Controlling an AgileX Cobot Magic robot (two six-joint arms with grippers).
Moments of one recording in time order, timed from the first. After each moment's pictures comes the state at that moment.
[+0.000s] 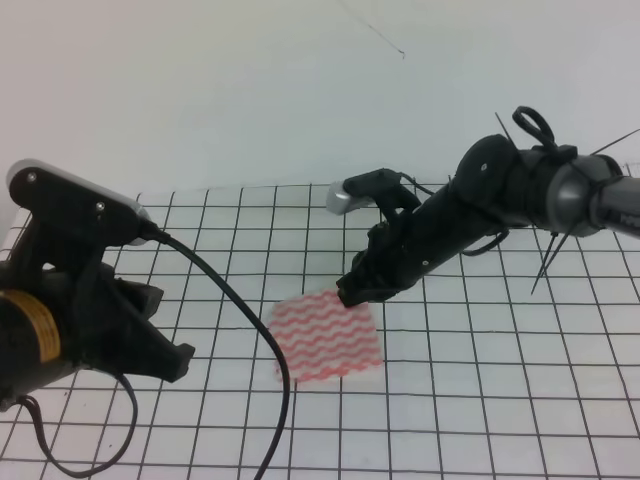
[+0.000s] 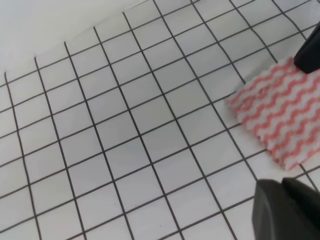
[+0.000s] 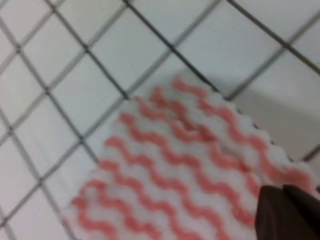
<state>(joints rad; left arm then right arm) -0.59 1.06 -0.78 0.37 0.48 -0.35 0.45 2.23 -1.64 0.73 0.75 -0.73</state>
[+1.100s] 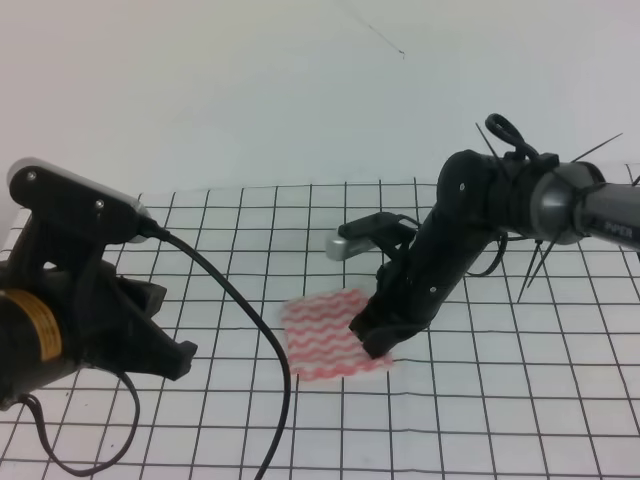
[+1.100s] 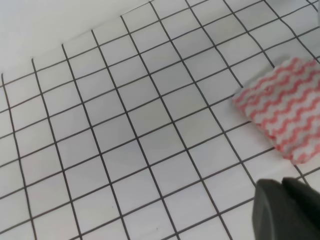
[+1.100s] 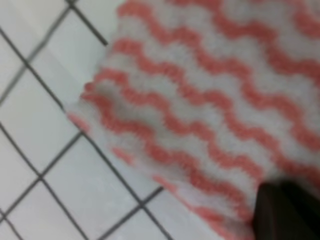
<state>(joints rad) -0.59 1.06 -0.78 0.36 0.45 -0.35 0.48 2.22 -1.64 0.52 0.88 -0.55</state>
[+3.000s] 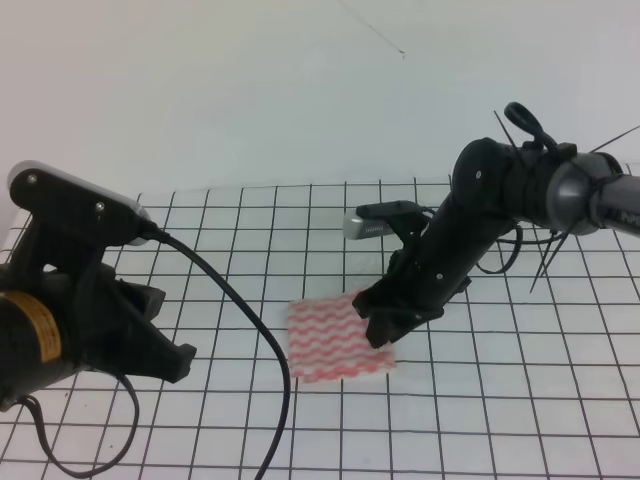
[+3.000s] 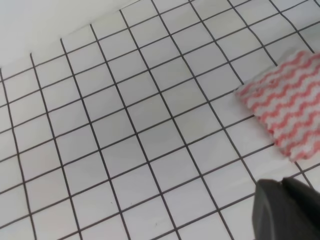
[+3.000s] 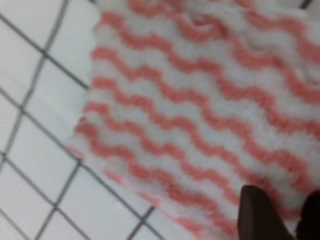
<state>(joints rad) -0.59 1.06 -0.78 0.34 0.46 -0.35 0.46 2.22 -1.64 0.51 0.89 -0.38</state>
